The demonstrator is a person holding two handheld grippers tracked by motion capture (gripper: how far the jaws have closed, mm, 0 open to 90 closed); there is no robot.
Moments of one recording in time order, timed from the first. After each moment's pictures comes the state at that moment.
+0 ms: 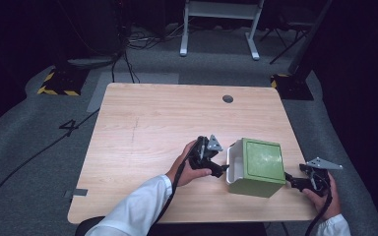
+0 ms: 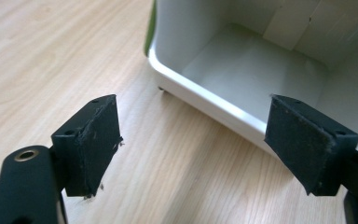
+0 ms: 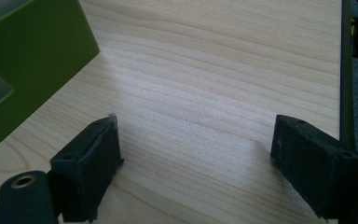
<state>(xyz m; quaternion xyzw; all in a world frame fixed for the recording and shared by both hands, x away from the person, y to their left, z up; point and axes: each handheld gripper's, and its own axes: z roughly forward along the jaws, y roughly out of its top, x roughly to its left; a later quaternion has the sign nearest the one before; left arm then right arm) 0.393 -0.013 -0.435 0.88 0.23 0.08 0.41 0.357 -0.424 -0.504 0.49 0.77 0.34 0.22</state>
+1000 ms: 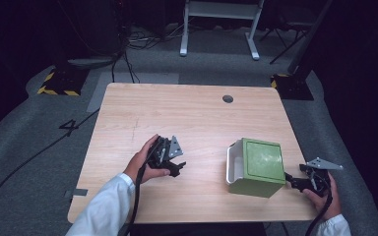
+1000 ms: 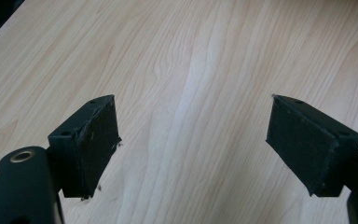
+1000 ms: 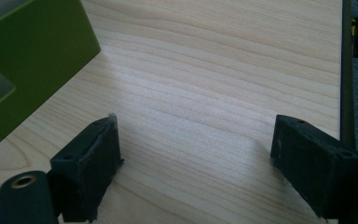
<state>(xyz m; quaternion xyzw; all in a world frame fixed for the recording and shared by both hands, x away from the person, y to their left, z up) 0.379 0.099 -0.439 0.90 0.21 0.22 0.30 0.357 -0.424 -0.504 0.49 0.77 0.34 0.22</state>
